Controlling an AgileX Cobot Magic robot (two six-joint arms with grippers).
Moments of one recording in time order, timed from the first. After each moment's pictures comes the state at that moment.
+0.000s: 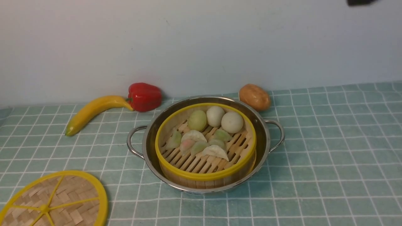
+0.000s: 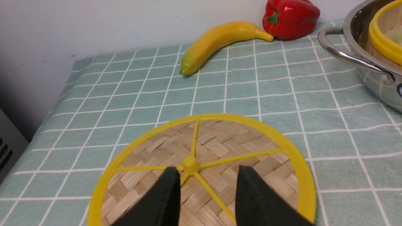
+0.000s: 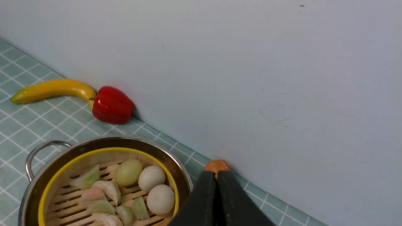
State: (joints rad) right arm 0.67 1.09 -1.39 -0.42 0.88 0.32; left arm 0.10 0.00 0.01 0.07 0.39 0.09
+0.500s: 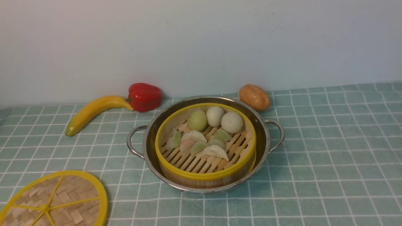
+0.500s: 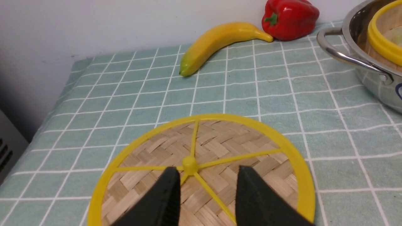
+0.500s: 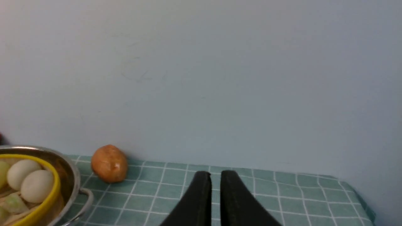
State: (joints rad) right arm 0.07 0.27 -0.33 -0.36 0.28 0.38; left arm 0.10 0.00 0.01 0.07 0.39 0.09
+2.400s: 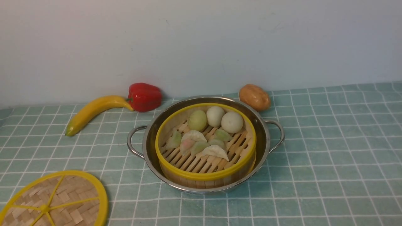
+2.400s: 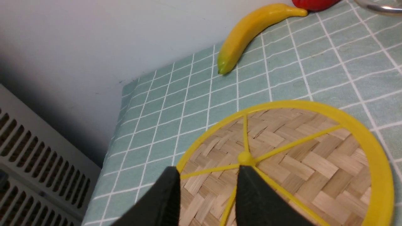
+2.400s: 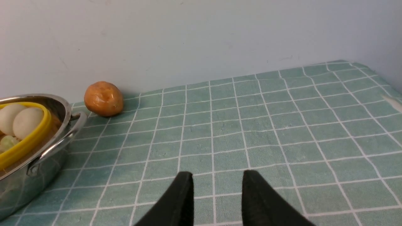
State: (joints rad) right arm 0.03 0.00 0.01 -0.21 0.34 0.47; left arm 0.10 0.00 0.01 0.31 0.39 0.15
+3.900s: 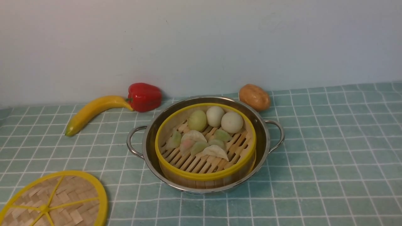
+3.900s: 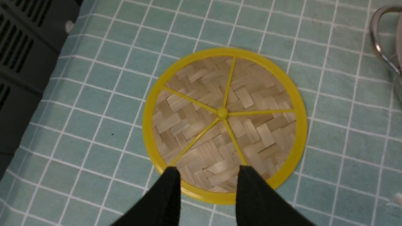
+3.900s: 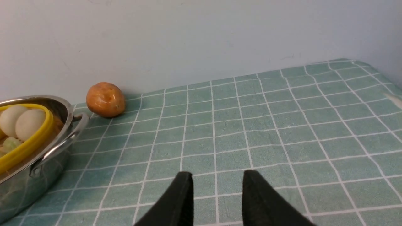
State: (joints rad) right arm 0.03 0.00 0.01 -0.19 0.34 0.46; left arm 0.10 0.90 -0.99 0.17 1.21 -0.18
